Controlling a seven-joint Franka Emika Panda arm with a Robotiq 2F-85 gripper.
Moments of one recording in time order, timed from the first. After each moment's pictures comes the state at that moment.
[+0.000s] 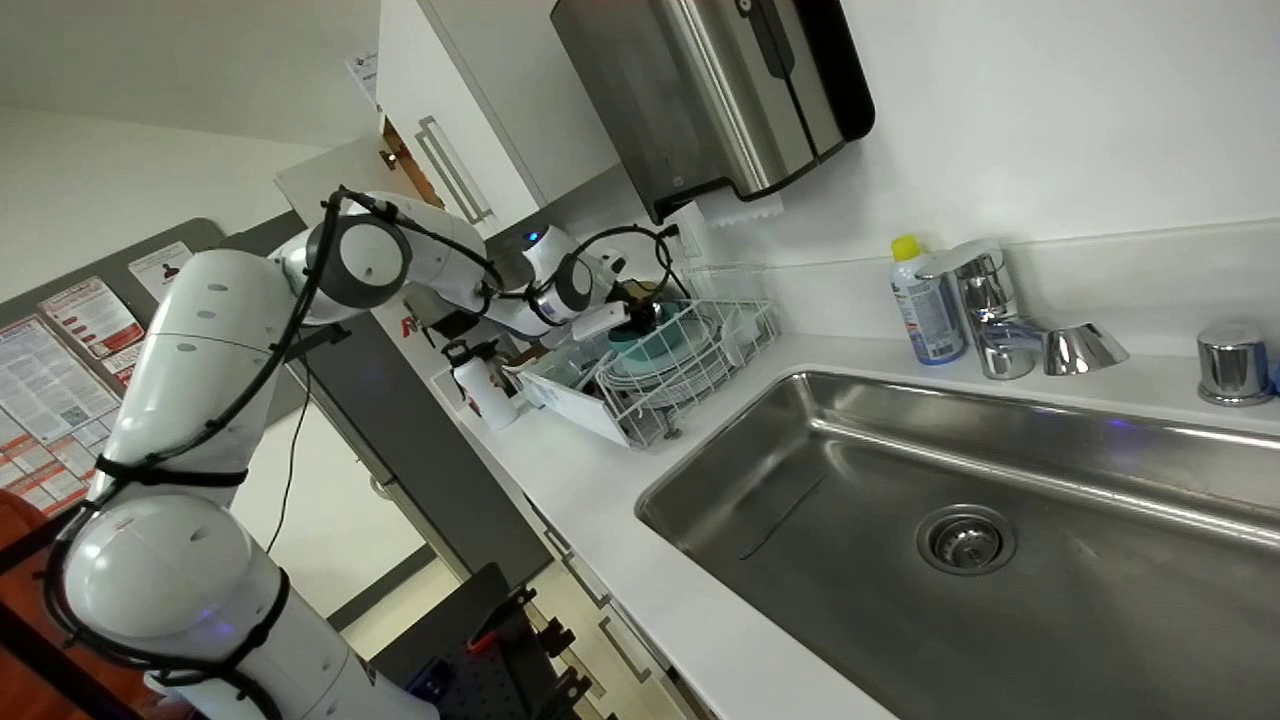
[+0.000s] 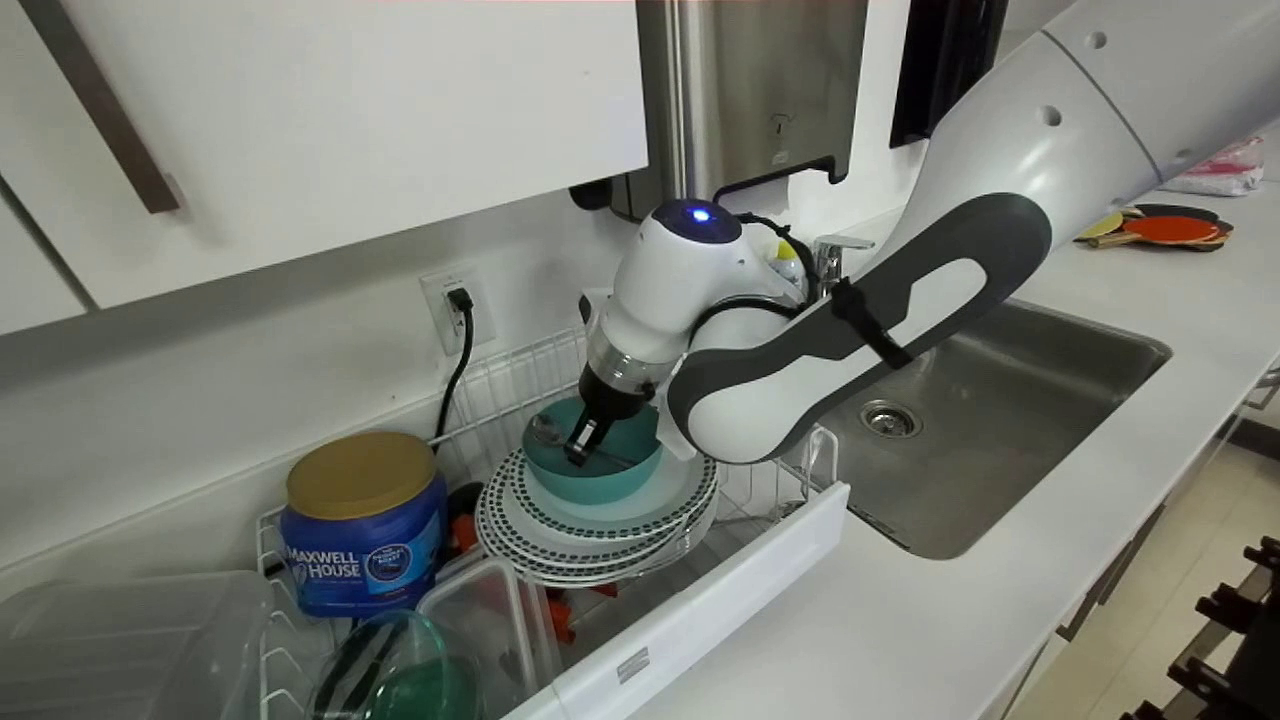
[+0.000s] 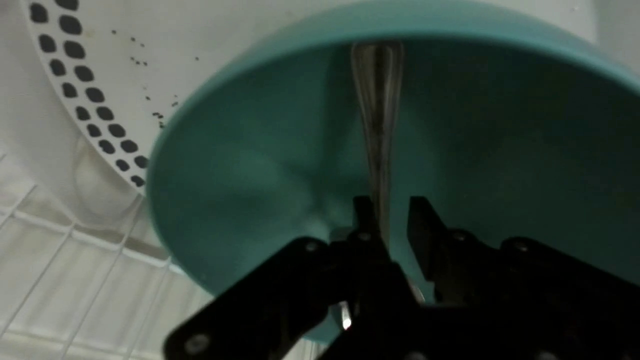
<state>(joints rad) 0.42 0.84 0.09 -1.47 -0.23 2.83 0.06</state>
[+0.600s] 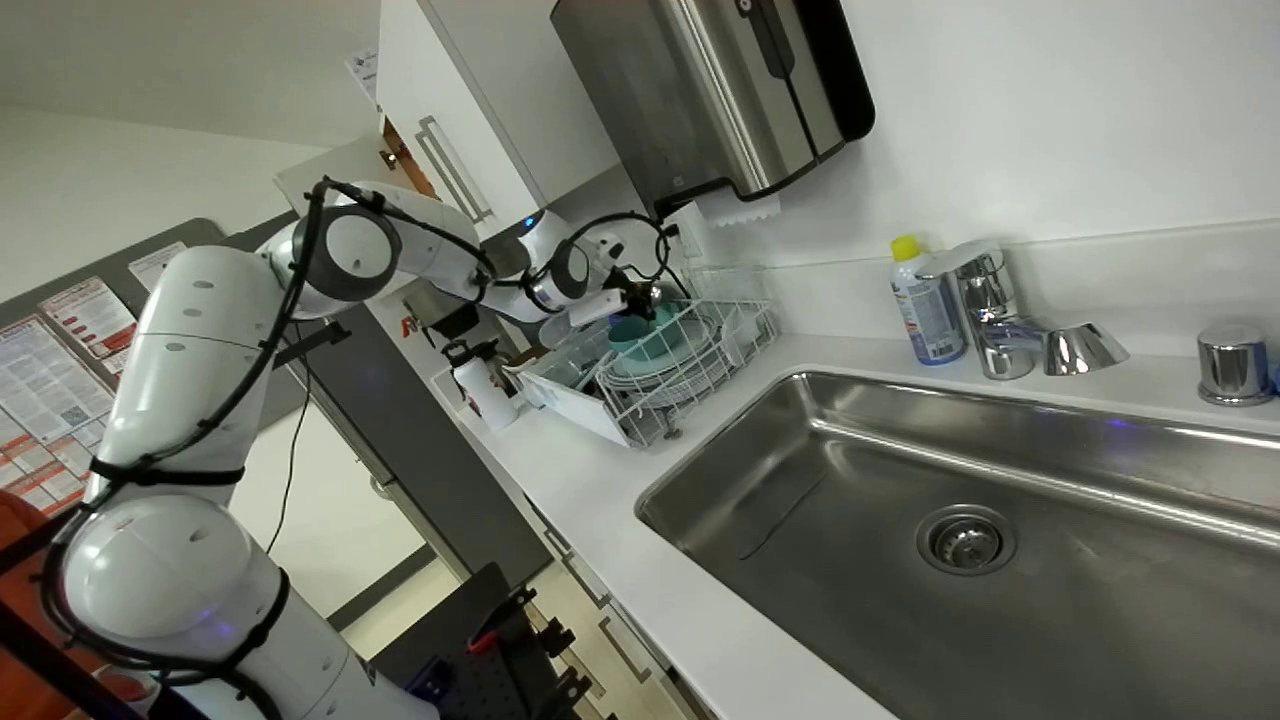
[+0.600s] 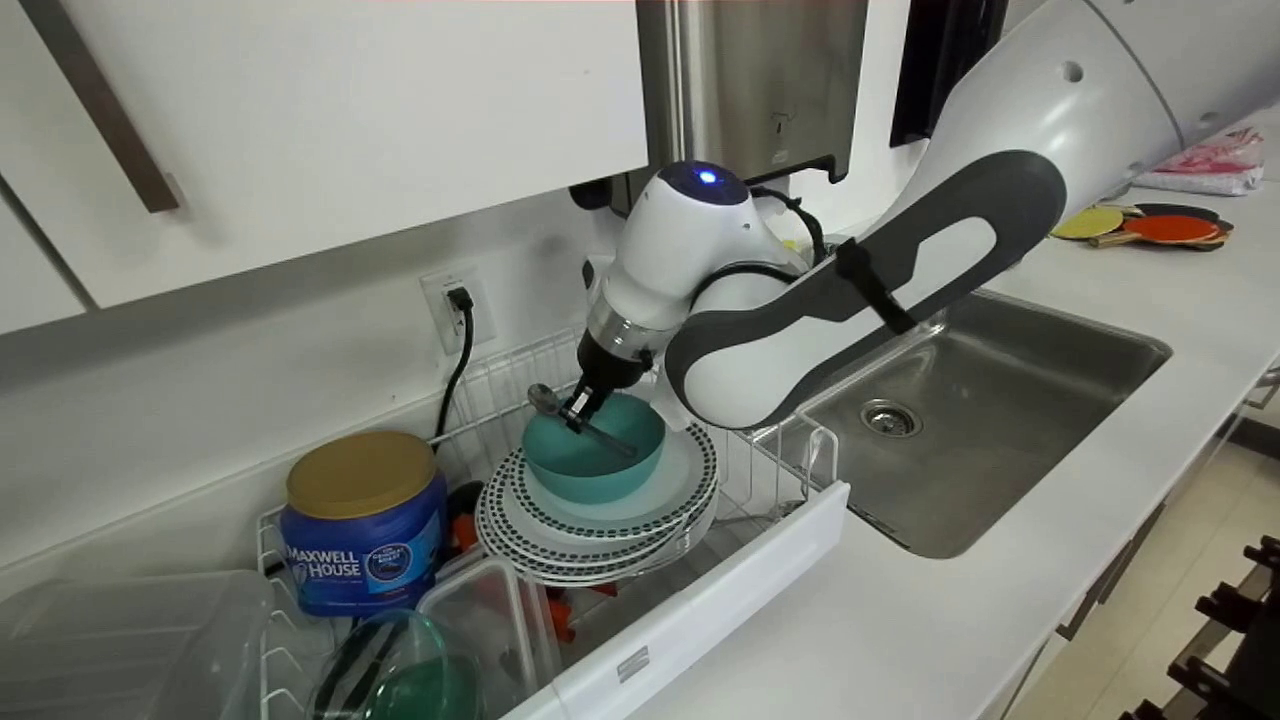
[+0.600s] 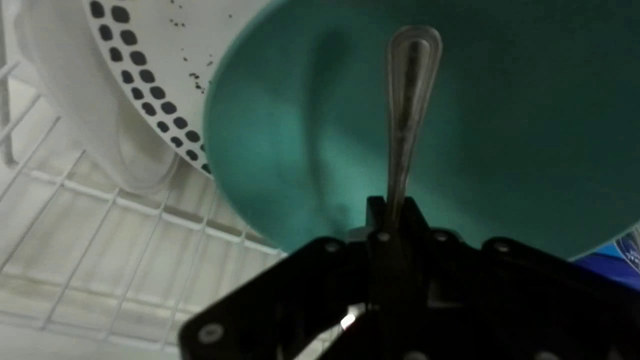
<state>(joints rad) 0.42 0.79 0.08 -1.47 -0.20 2.83 0.09</state>
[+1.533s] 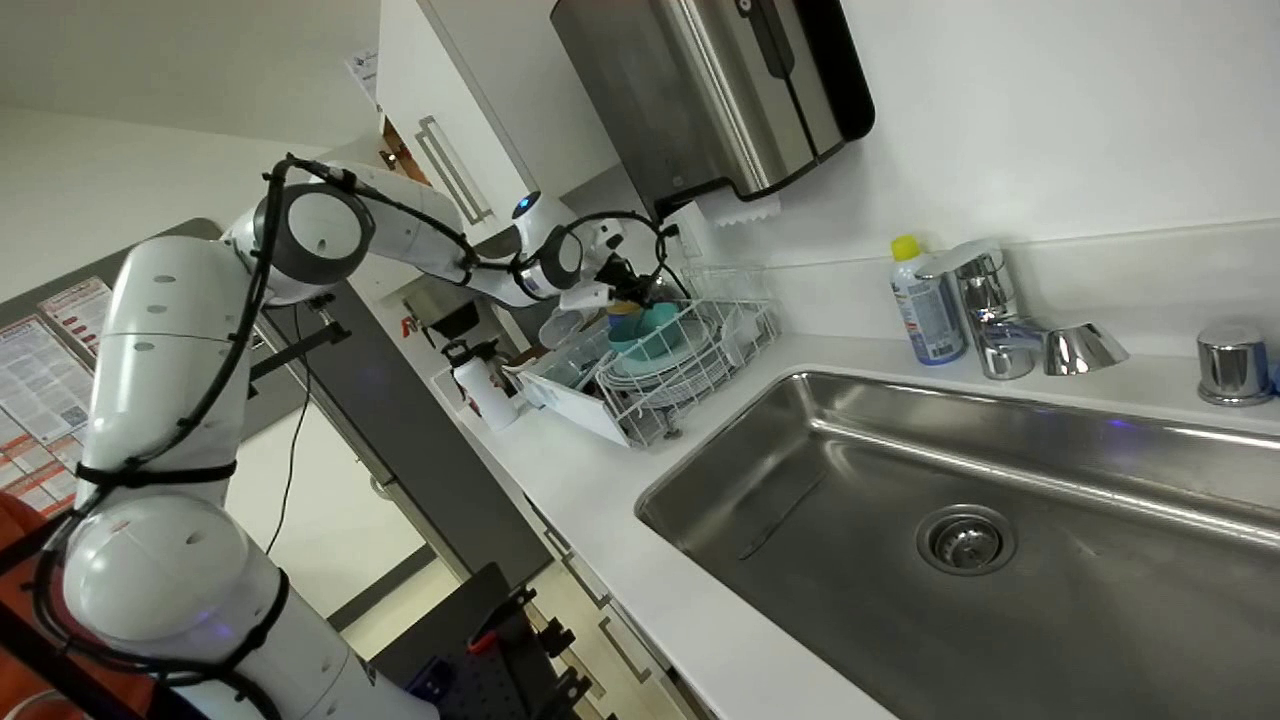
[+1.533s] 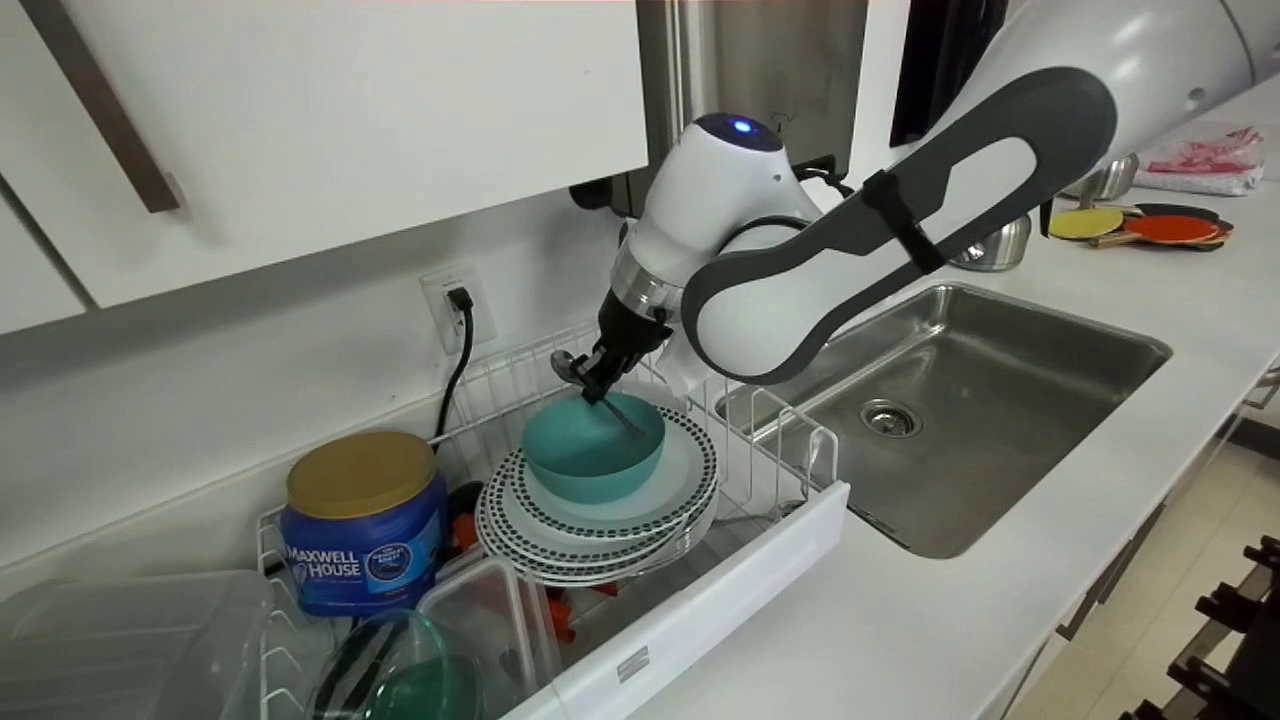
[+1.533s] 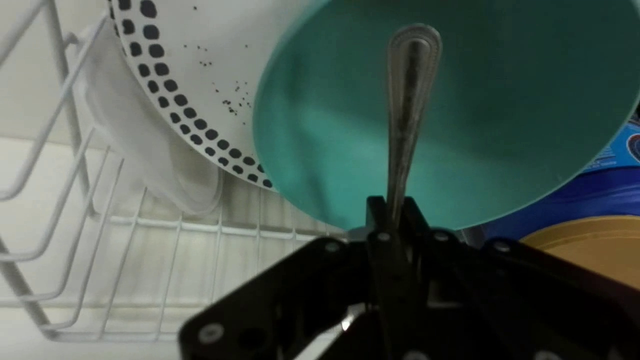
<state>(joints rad) 0.39 0.69 0.07 -1.58 -0.07 2.84 0.20</state>
